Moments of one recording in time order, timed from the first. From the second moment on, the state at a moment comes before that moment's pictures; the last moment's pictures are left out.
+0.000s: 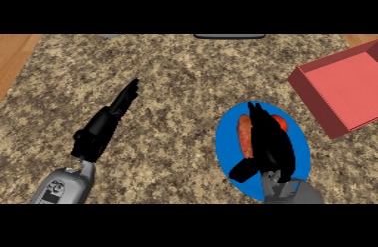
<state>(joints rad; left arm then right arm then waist) -0.20 0.24 -0.24 -1.55 0.02 -0.01 0.09 -0.21 -0.11 0.44 -1.71 0.86 0.17 0.99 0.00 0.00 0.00</state>
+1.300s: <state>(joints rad) -0.18 0.14 -0.14 -1.54 -0.09 -0.12 0.07 -0.21 -0.02 0.34 -1.44 0.95 0.17 0.84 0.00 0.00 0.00</state>
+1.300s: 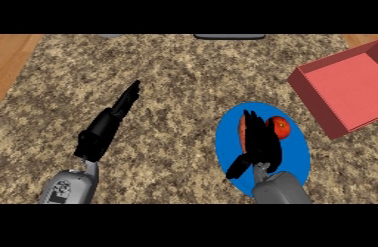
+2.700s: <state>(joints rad) -0.18 0.12 -0.08 -1.52 -0.11 -0.14 0.07 -0.11 -0.60 0.32 -1.53 0.88 0.06 -0.12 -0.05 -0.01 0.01</state>
